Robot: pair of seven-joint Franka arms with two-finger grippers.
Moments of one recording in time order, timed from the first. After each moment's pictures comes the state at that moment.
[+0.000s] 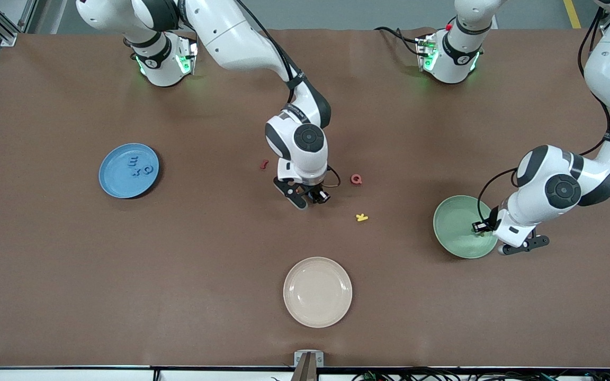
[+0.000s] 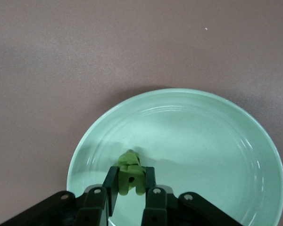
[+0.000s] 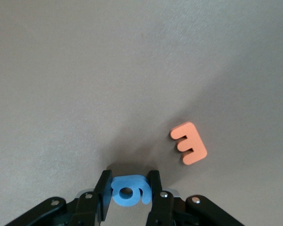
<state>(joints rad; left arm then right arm) 0.72 0.73 -0.81 -1.88 0.71 2.30 -0.68 1.03 0.90 -0.28 -1.39 0.24 2.29 1.51</state>
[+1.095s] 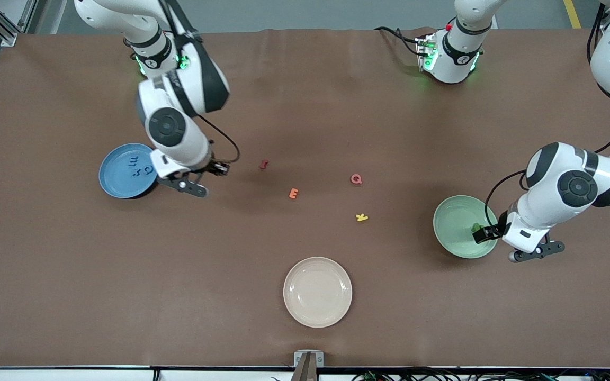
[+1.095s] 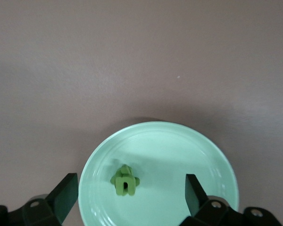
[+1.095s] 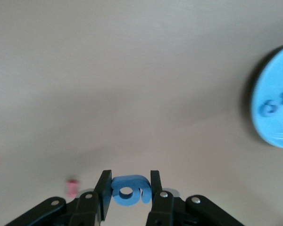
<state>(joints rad) 0.73 0.69 -0.90 -1.78 0.71 2.19 -0.68 0.94 0.20 -0.52 -2.05 0.12 2.01 0.65</state>
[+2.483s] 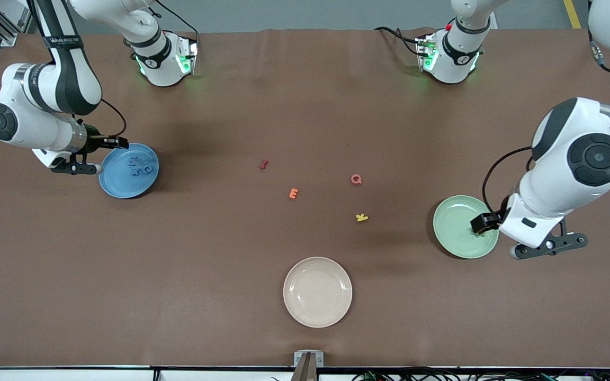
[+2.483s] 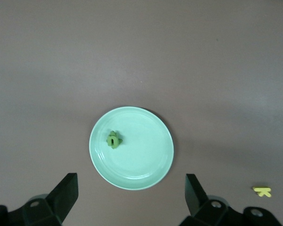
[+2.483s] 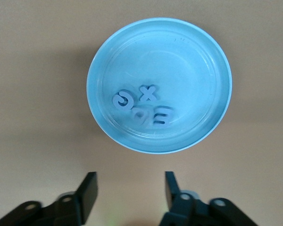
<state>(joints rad) 0.44 0.56 -0.89 -1.41 0.57 1.72 -0.66 0.44 -0.04 -0.55 -2.38 0.01 1.99 -0.04</state>
